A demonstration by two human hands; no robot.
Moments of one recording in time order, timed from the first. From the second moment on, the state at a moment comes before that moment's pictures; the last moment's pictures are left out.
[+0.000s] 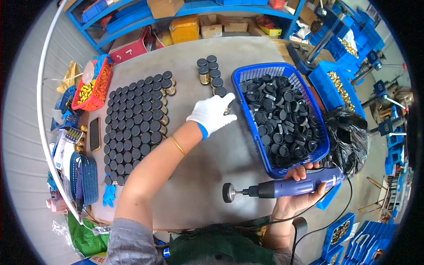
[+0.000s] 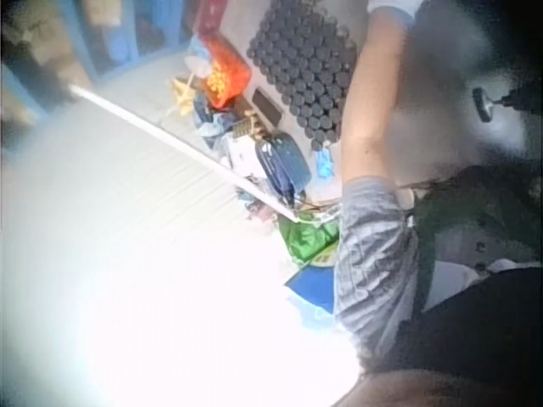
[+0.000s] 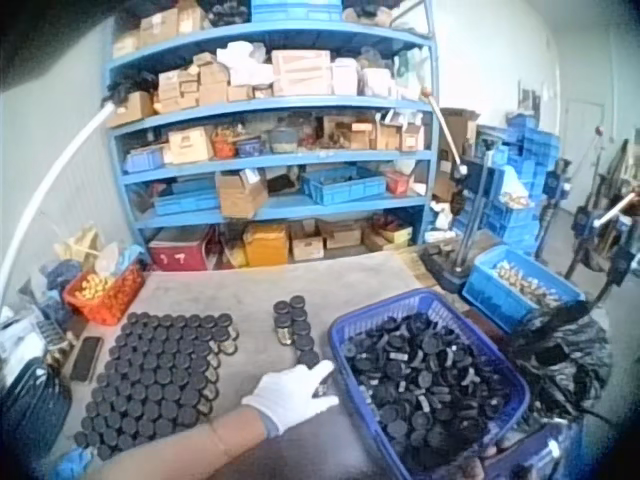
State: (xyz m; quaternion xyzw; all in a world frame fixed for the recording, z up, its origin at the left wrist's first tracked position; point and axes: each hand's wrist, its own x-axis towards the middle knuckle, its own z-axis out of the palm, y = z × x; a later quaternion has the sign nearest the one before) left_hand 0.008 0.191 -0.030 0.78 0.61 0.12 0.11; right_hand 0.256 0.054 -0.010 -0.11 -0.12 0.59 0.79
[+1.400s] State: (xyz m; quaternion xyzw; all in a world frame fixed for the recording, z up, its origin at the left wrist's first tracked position) left_hand 0.022 0.013 -0.013 0.69 0.44 0.13 0.56; right_hand 0.285 0.048 -0.029 -0.11 -0.07 0.61 0.78
